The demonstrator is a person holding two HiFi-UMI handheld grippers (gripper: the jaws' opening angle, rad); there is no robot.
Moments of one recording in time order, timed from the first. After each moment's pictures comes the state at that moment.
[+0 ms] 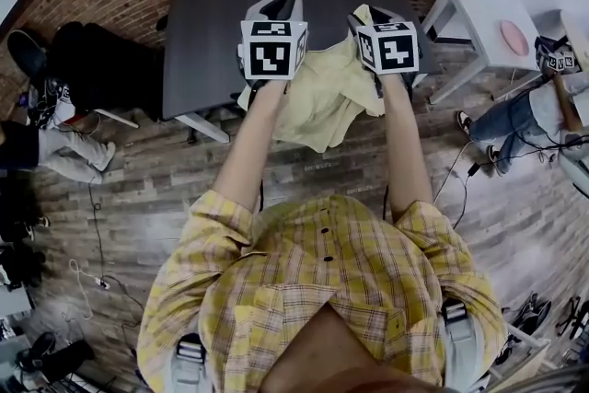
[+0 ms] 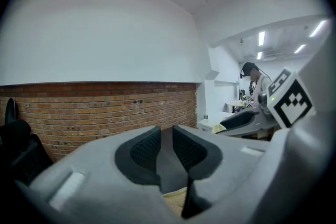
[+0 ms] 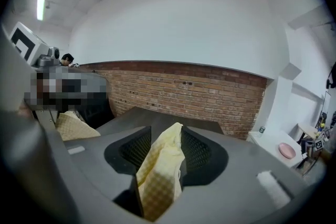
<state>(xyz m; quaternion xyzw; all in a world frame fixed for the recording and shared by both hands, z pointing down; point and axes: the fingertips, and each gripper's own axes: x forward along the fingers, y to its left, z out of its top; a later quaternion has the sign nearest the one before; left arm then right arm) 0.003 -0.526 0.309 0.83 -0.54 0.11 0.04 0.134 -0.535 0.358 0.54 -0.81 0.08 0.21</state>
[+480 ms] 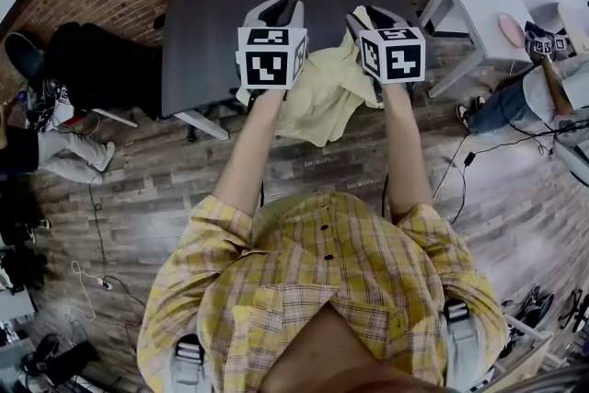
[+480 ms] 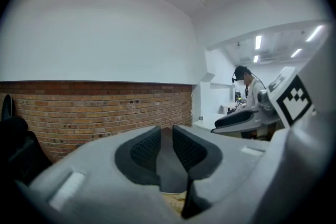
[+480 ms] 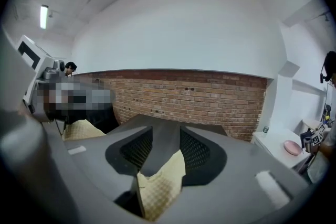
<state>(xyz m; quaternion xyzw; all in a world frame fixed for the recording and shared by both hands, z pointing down) 0.011 -0.498 0.307 0.84 -0.52 0.10 0.05 0.130 -0.504 0.344 0.54 -0.82 0.08 0.17</state>
